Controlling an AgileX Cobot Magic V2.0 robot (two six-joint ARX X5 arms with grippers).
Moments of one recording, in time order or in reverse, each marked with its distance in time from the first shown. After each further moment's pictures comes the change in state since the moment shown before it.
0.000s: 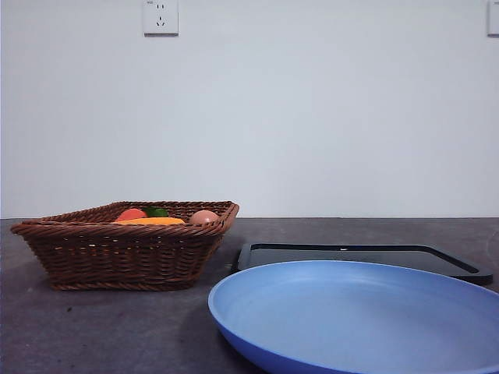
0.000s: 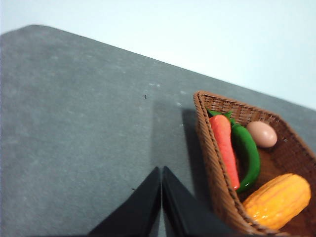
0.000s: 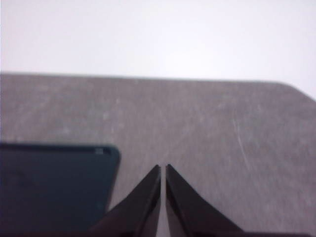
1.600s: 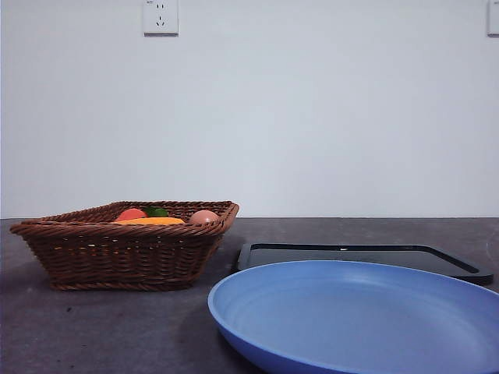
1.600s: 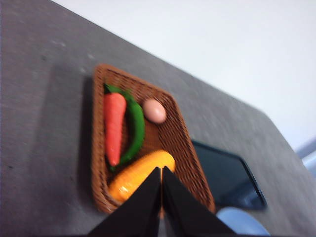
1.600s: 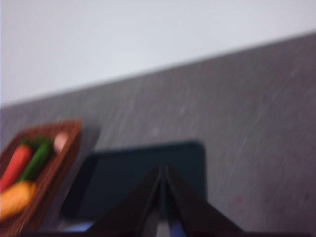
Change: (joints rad) left arm -0.001 0.251 0.397 -0.284 0.365 -0.157; right arm 0.001 0.301 0.566 -0.502 -0.251 0.284
